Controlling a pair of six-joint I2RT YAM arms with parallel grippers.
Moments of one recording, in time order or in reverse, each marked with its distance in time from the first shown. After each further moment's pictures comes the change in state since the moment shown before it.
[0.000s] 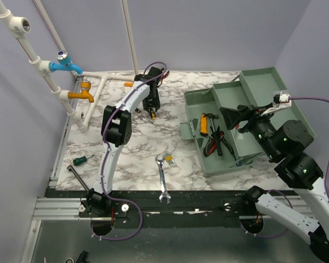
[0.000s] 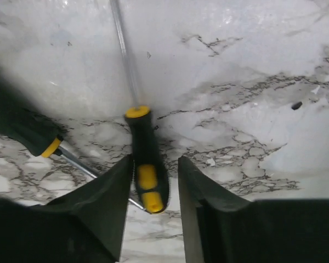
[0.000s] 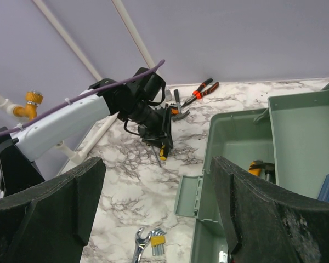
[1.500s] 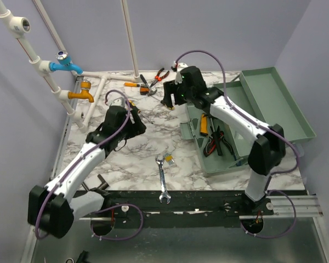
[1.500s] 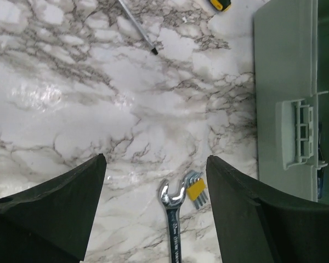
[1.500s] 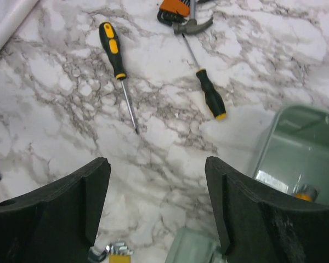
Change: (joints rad) left arm -0.019 -1.293 -1.342 0.609 0.066 -0.094; right arm 0.000 1.079 0.531 -0.056 -0.233 -0.162
